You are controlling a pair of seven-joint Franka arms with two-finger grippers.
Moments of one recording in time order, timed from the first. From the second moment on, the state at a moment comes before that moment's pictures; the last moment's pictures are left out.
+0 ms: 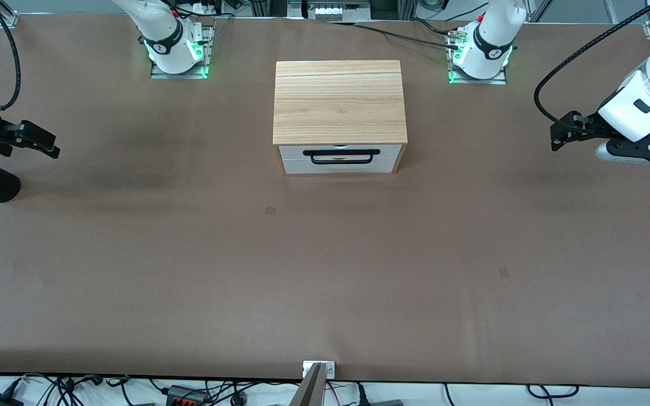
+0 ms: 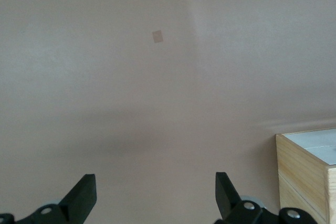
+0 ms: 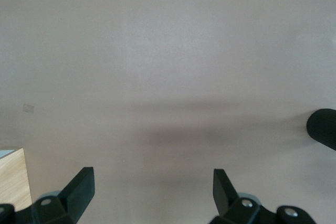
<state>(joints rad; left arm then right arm) -0.03 0.00 -0.05 -1.66 0.04 1.62 0.01 0.00 0.03 -0.05 -1.65 0.00 1.68 -0.01</state>
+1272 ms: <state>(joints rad) -0.03 0.04 -0.05 -1.65 -0.07 1.32 0.03 0.01 0.14 -0.05 -1.65 0.03 1.72 -0.01</state>
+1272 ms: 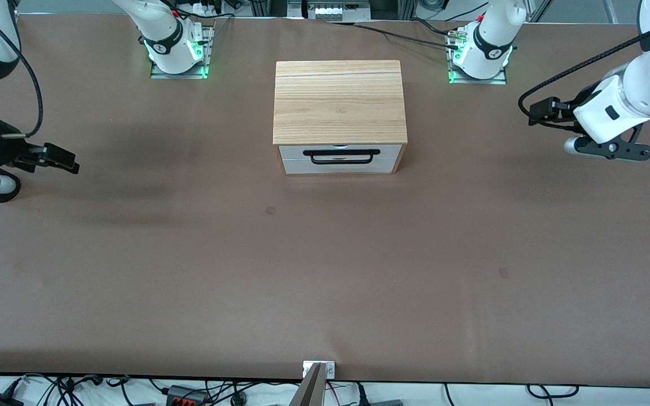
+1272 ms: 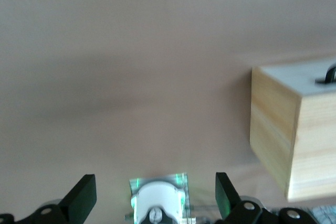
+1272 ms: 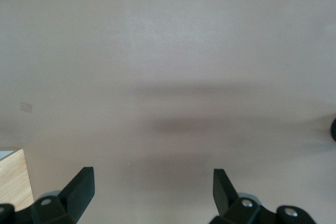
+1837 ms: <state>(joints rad) 0.07 0.15 -0.05 -1.81 -0.51 1.41 0.23 0.08 0.30 -0.04 -1.65 0.34 1.73 -0.09</state>
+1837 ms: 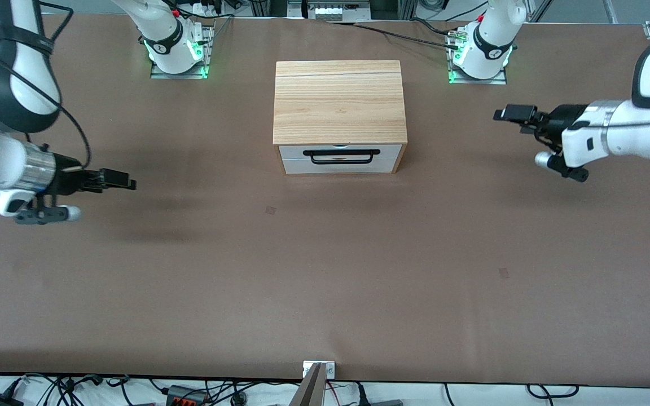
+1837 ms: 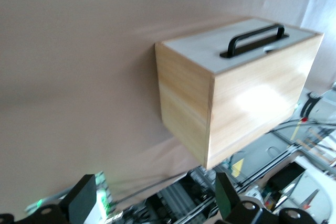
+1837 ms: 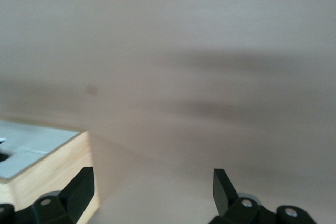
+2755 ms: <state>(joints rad) -0.01 0.54 -0.13 -1.93 -1.35 1.62 0.80 0.20 0.64 -0.03 -1.65 1.23 1.71 -0.65</state>
